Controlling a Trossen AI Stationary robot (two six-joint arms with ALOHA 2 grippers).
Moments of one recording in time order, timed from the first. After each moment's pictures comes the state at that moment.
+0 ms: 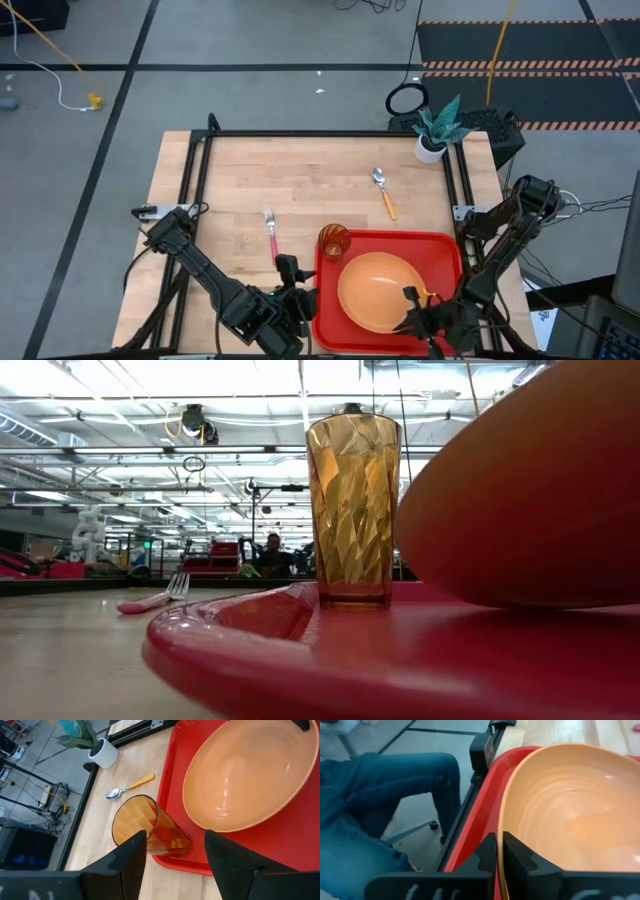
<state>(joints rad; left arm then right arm) -0.69 2.08 2.11 -1.23 -0.89 -0.48 1.06 1.52 0.73 0.12 0.53 0.59</state>
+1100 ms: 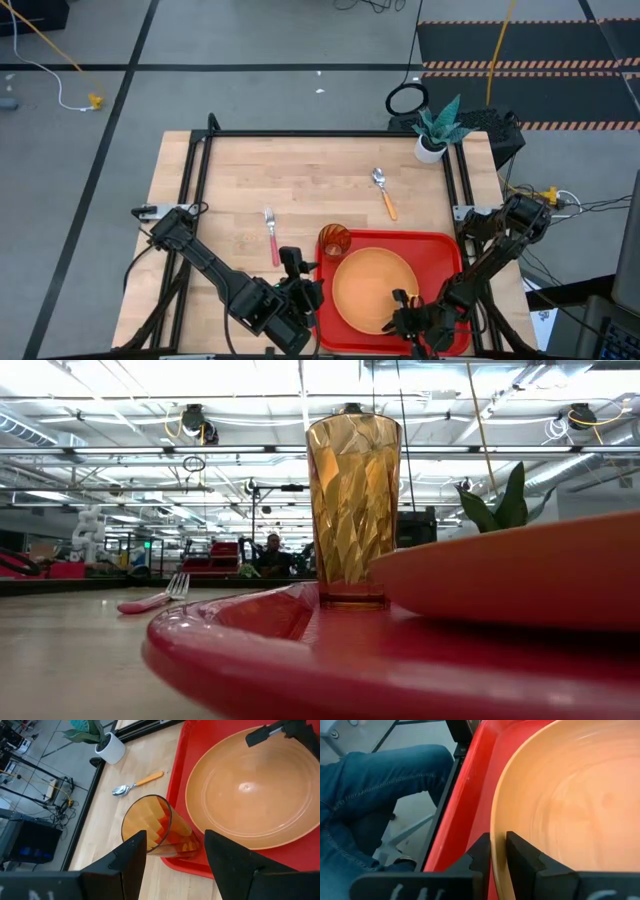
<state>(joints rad) -0.65 2.08 2.11 -1.23 -0.89 -0.47 0.99 1.72 0.72 0.27 0.44 0.72</state>
